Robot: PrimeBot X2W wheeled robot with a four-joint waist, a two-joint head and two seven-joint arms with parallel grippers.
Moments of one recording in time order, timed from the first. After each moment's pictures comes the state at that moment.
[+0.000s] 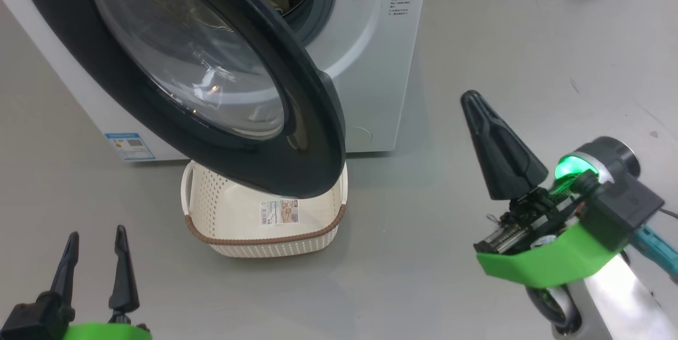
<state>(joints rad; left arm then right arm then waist) 0.05 0.17 0.05 0.10 -0.24 -0.06 -0.25 -0.19 -0.17 0.33 -0.25 0.23 0.13 -0.26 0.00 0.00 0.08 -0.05</state>
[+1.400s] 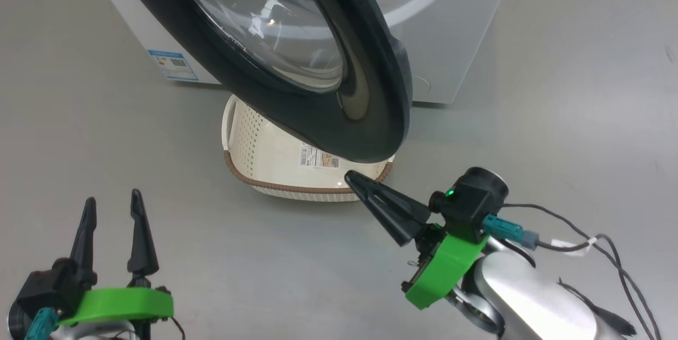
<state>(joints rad) -0.06 0.07 0.07 0.13 -0.22 -0.12 -0.25 -0.39 -0.19 0.77 0.11 0.37 0.13 -0.25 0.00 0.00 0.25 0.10</state>
